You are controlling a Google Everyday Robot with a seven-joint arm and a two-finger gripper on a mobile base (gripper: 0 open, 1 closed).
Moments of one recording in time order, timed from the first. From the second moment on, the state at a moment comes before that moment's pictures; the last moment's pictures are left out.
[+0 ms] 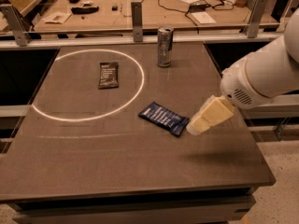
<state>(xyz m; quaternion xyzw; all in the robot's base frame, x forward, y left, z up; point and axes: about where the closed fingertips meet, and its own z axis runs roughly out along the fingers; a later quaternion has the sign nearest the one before) 0.483 -0.150 0.903 -0.46 0.84 0.03 0.30</state>
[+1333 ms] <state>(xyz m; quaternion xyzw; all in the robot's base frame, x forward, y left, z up) 0.475 -0.136 0.886 -0.45 0.86 0.05 0.24</state>
